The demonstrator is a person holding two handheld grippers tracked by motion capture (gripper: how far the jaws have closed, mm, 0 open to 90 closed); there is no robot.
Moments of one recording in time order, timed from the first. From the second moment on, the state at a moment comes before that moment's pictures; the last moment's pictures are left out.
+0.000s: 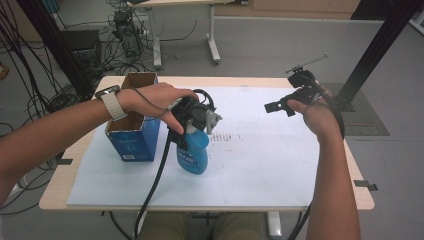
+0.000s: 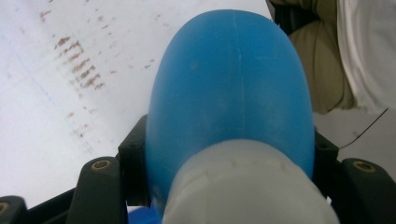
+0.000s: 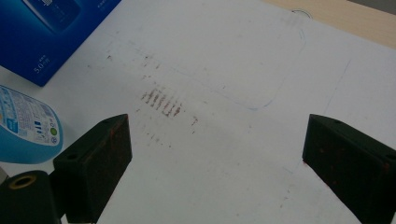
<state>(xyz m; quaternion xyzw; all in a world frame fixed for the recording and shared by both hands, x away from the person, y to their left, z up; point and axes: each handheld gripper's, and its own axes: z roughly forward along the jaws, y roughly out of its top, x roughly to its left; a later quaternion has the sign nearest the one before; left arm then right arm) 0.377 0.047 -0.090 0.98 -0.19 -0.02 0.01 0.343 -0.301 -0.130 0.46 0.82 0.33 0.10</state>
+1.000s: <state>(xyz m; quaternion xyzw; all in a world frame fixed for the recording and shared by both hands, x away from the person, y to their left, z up) 0.361 0.063 -0.008 1.00 0.07 0.00 0.00 0.343 -0.304 -0.127 0.44 0.82 0.35 0.11</state>
